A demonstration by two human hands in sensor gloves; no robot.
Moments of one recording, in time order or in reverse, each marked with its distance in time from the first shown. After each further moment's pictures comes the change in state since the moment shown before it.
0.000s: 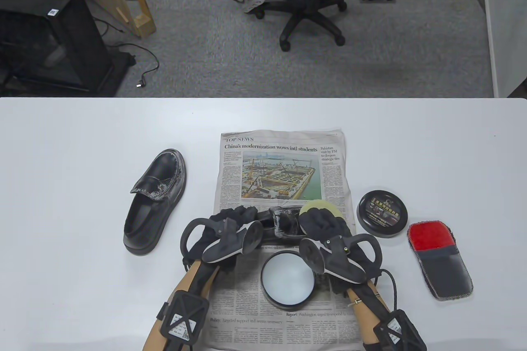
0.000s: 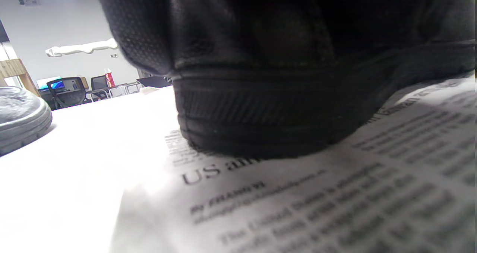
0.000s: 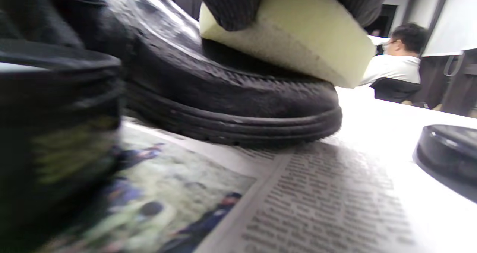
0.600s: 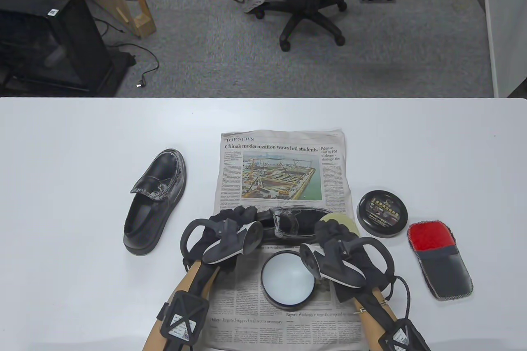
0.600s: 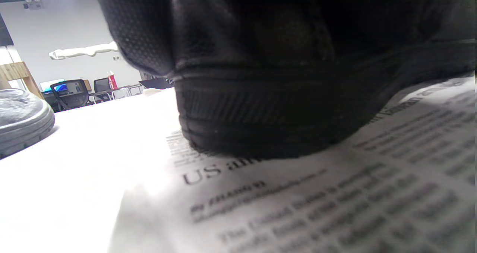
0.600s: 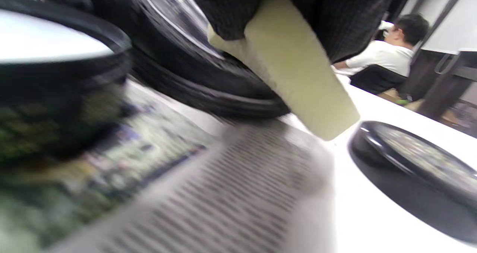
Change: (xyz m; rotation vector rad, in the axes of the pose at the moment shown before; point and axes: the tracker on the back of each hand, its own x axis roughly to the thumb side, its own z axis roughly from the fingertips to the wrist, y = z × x) left_hand 0.000 0.000 0.000 0.004 0.006 -0.006; right_hand 0.012 -0.023 0.020 0.118 -0.078 0.151
